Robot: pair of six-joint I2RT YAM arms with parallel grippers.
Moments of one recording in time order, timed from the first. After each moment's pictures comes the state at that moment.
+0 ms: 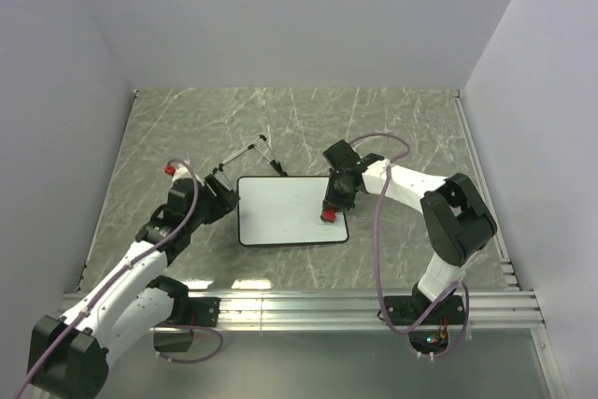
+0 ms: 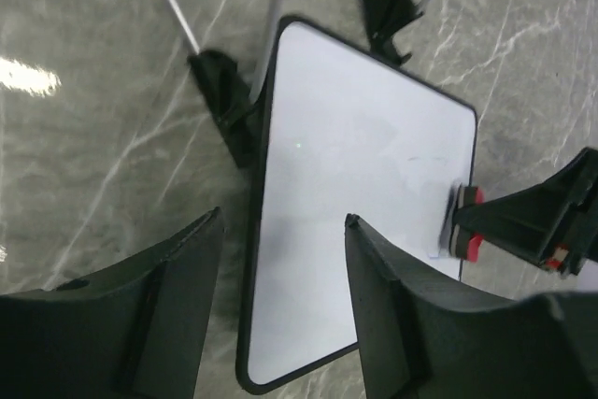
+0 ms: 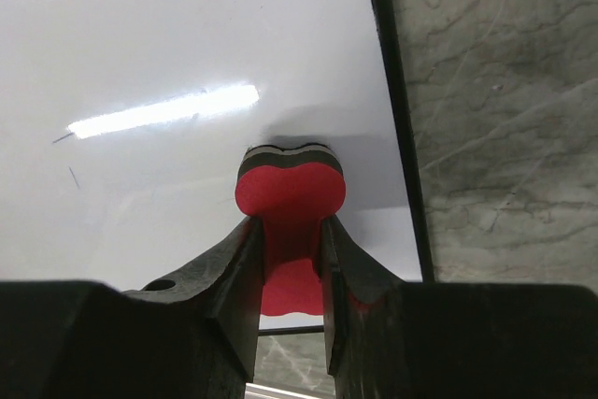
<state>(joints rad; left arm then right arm) -0.38 0.82 0.48 -0.23 -0.07 -0.82 0.60 1.71 1.07 -0.56 -0.01 0.83</state>
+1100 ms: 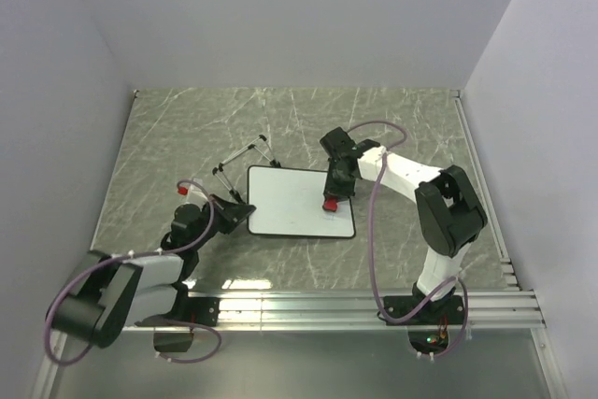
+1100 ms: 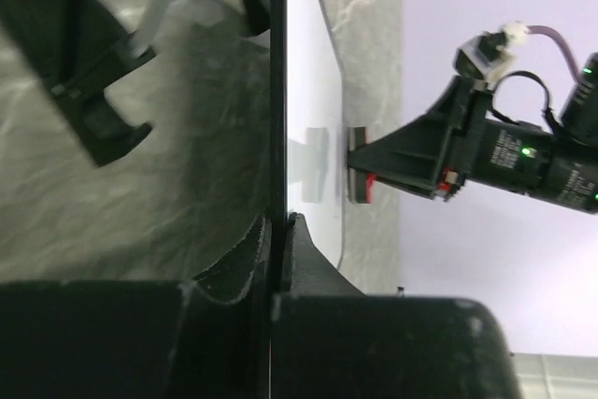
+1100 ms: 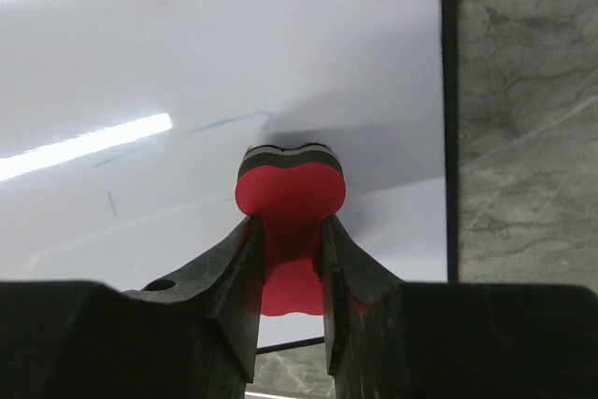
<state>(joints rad) -0.33 1.15 0.04 0.82 0.26 -1.14 0.57 1.79 1.23 -0.69 0.04 0.77</state>
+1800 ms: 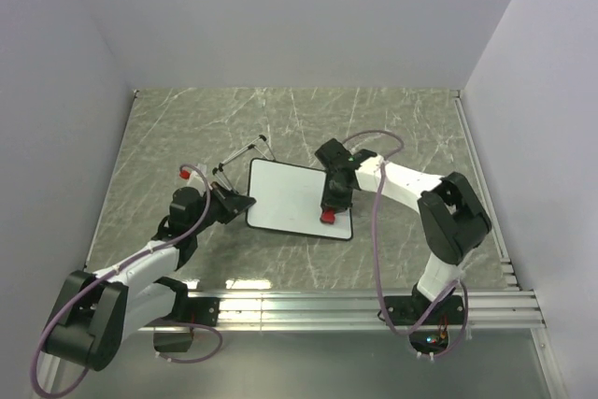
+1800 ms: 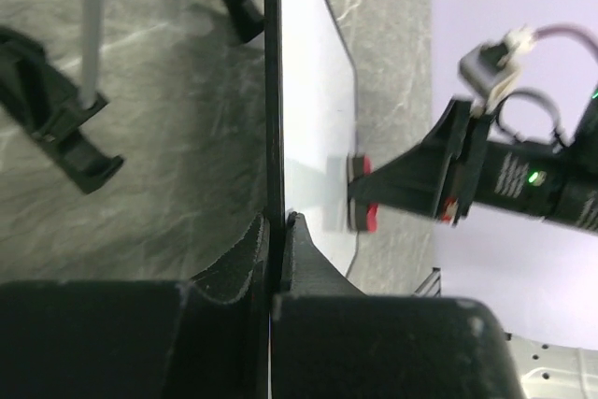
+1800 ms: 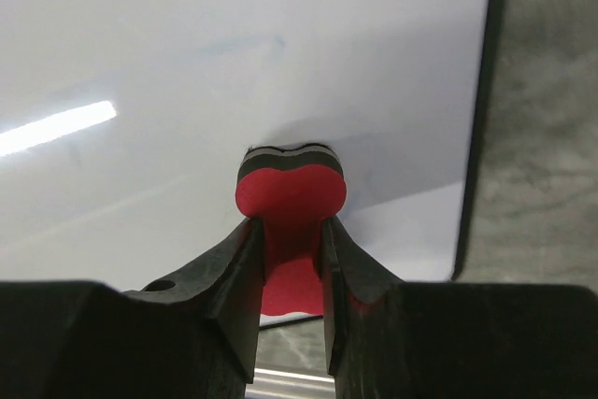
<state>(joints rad) -0.30 1.05 0.21 0.51 0.34 -1.00 0.64 1.72 1.13 -0.69 0.03 0.82</state>
